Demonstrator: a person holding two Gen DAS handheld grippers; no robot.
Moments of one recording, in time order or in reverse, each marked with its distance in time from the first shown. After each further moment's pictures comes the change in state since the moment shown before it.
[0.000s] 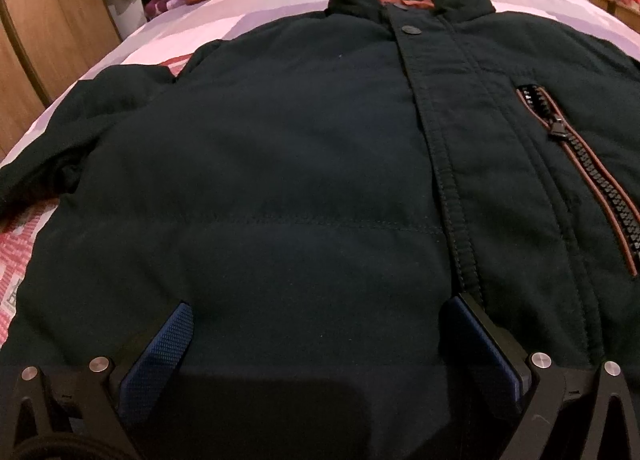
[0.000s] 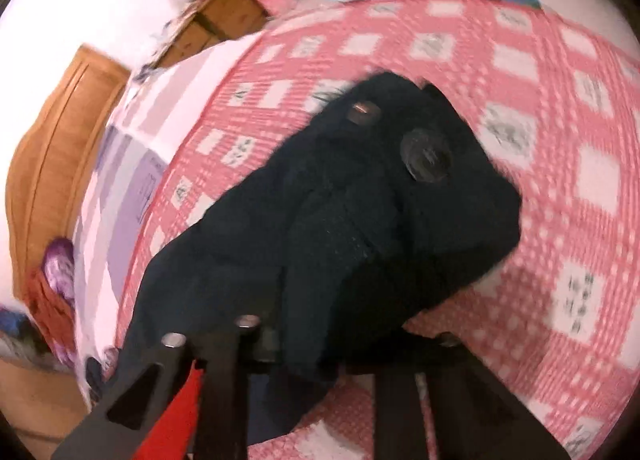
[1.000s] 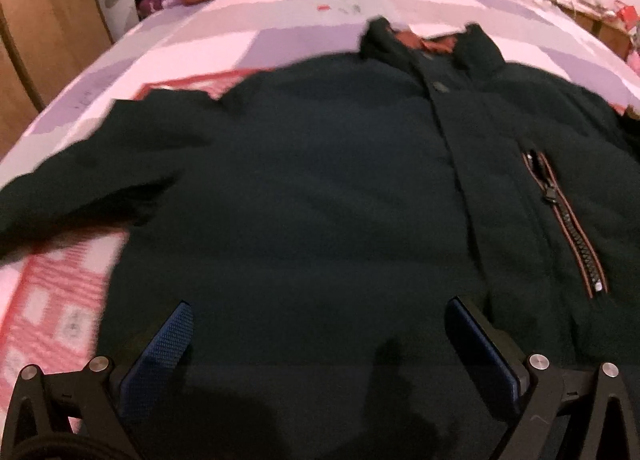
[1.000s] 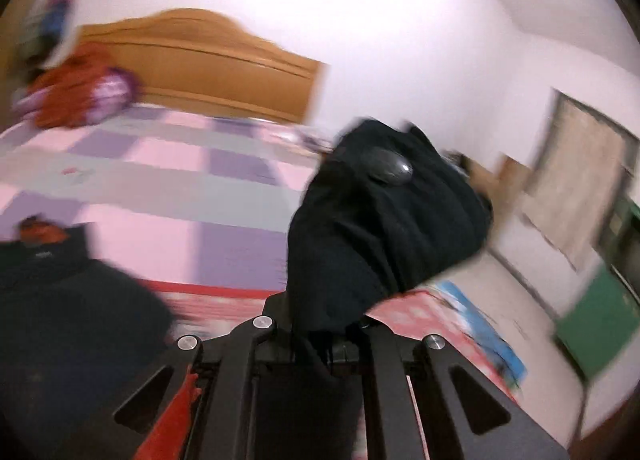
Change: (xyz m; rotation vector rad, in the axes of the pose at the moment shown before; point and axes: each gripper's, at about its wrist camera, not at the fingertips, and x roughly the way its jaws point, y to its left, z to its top) left arm -0.057 0.084 0.029 -0.013 0.007 -0.089; right arm -0.131 0.351 -0.208 -1.084 -0.580 -0.113
